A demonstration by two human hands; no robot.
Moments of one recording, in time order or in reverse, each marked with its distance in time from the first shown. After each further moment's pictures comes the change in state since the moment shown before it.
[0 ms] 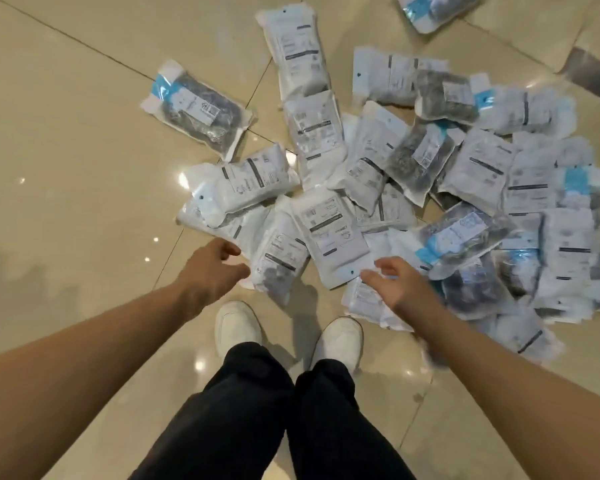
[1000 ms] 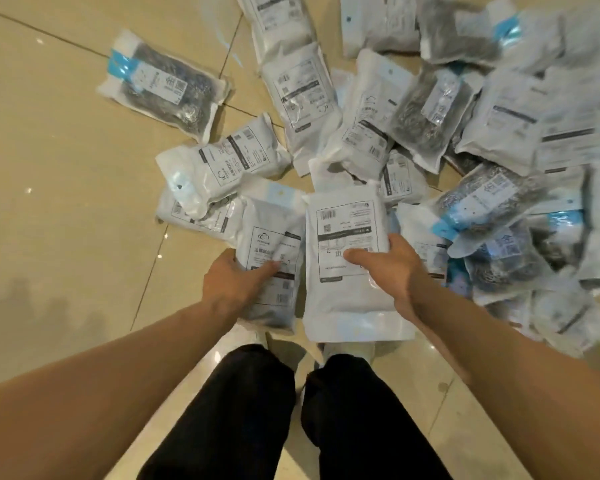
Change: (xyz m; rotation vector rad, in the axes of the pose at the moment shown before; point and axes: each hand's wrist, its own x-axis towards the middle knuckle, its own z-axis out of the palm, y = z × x) left_hand 0.038 -0.012 0.082 -0.164 0.129 -0.110; right_hand 0.041 0.006 0.026 0.412 -0.003 0.135
